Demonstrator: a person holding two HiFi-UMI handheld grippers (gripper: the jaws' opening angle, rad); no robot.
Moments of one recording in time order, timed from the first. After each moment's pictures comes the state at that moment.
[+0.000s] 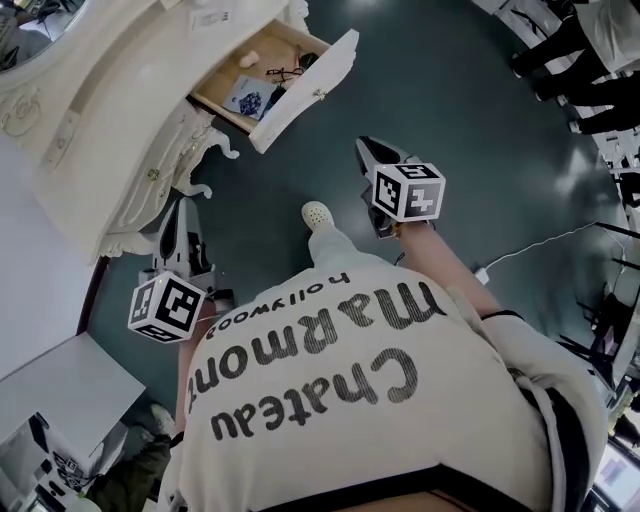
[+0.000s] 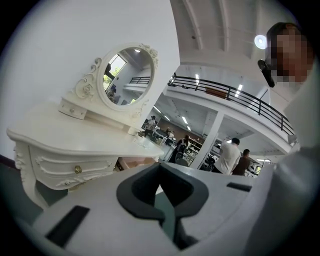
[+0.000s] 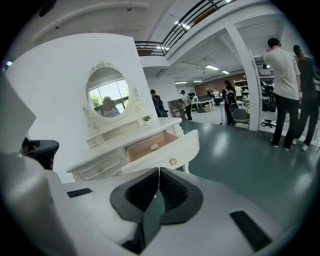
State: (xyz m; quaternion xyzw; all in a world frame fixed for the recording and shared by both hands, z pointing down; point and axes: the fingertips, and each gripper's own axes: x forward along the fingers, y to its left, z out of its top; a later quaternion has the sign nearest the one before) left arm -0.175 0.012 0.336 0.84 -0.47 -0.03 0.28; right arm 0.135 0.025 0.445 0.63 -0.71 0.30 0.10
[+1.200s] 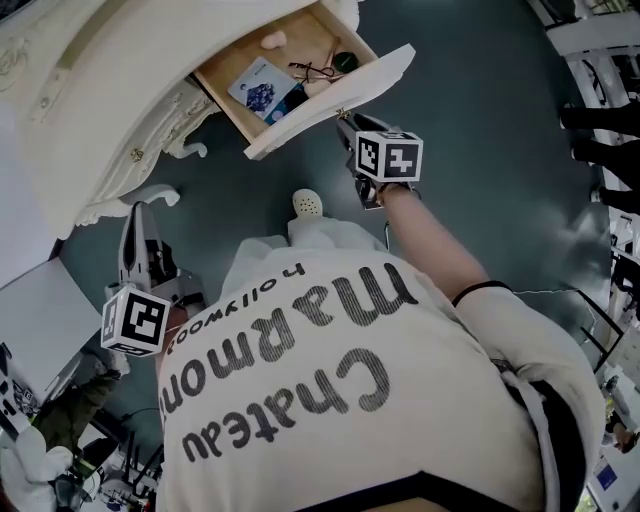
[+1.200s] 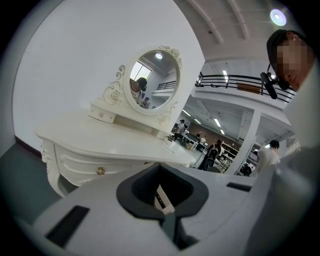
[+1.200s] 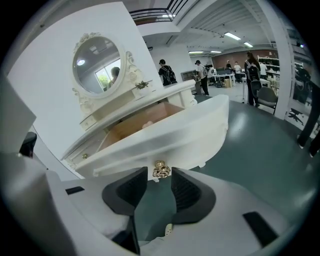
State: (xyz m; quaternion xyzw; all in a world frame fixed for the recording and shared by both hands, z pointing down) left arm -0.193 -0.058 0.357 0.71 -0.63 -0.02 0.31; right arm 0.147 -0.144 0.565 0.50 -0.74 0.39 0.21
